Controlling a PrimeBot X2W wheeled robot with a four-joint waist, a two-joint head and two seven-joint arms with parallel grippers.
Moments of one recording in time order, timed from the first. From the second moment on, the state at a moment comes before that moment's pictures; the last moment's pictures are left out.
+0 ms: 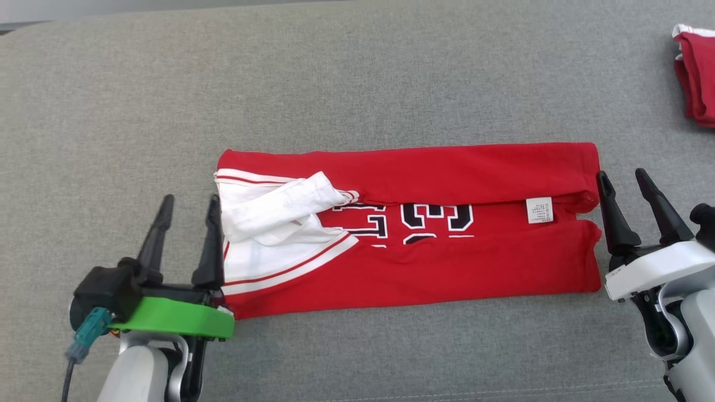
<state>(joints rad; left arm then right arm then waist) -0.19 0.15 -0.18 0.16 -0.42 -0.09 -0.26 -0.27 -0.40 0.15 0.32 0.57 0.13 -0.26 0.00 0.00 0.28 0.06</state>
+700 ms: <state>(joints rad) -0.11 0.05 0.01 0.06 -0.17 -0.11 -0.26 -0.38 -0.30 0.25 0.69 0.64 0.13 -0.25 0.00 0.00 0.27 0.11</state>
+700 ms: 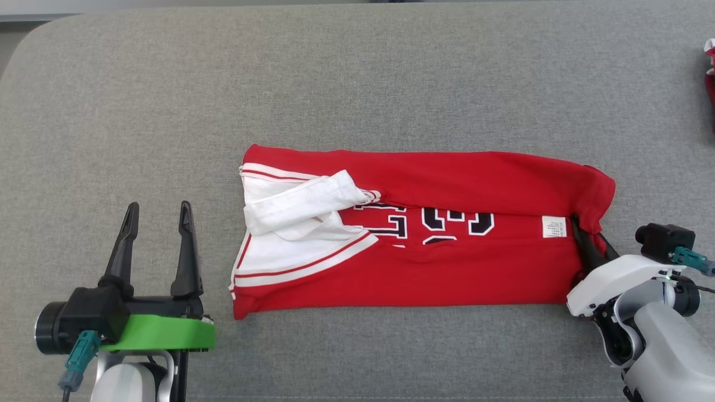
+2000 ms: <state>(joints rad) -0.05 0.05 -0.02 0.07 -0.18 -0.10 -0.26 -0.44 -0.21 0.34 0.41 0.59 0.13 -0.14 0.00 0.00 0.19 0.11</state>
